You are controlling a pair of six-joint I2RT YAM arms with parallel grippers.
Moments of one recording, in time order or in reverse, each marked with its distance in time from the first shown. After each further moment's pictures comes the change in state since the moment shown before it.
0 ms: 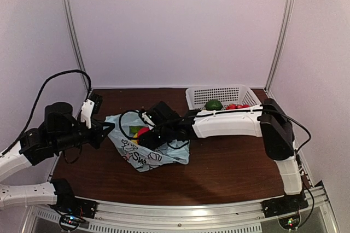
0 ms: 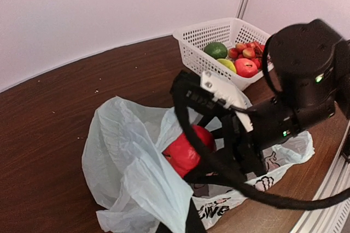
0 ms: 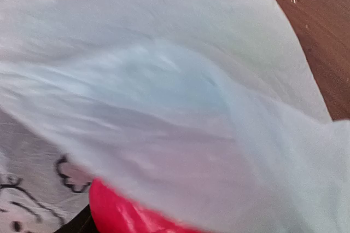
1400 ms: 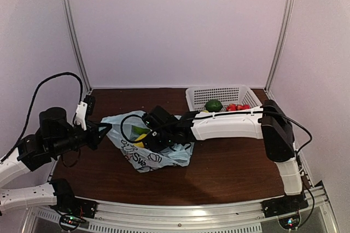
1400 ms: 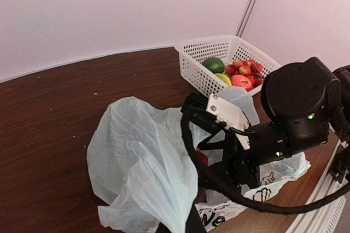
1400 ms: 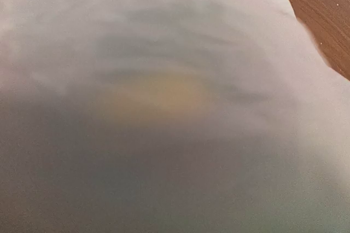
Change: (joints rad) left arm 0.000 -0.081 -0.053 0.048 -0.006 -0.075; right arm 0.035 -0.041 -0.005 -0.122 0.129 0.029
